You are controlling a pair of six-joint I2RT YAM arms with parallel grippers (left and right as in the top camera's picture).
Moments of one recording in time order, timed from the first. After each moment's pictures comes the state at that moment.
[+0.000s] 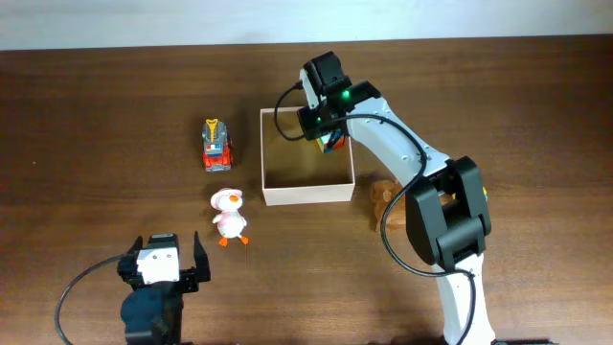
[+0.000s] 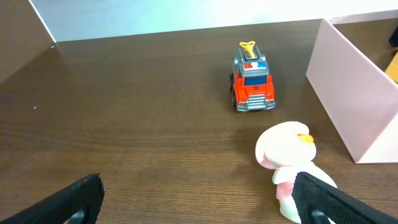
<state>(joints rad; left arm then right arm) 0.06 0.01 0.13 -0.43 -0.08 0.09 0.45 2.28 1.91 -0.72 -0.07 0.08</state>
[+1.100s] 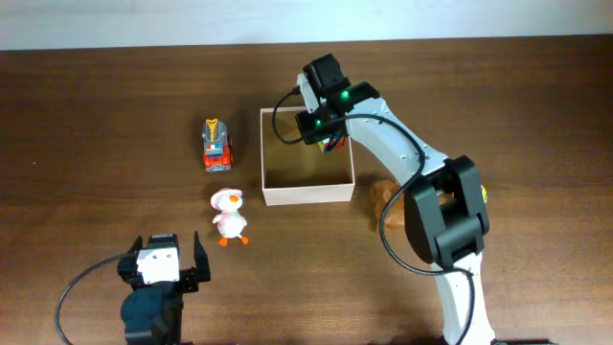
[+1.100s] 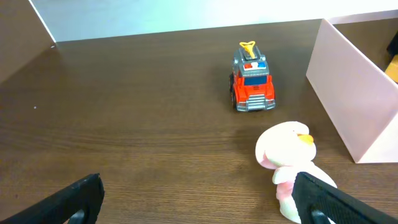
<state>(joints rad) 0.06 0.01 0.13 -0.43 -0.08 0.09 0.45 2.29 1.91 -0.74 -0.13 0.06</state>
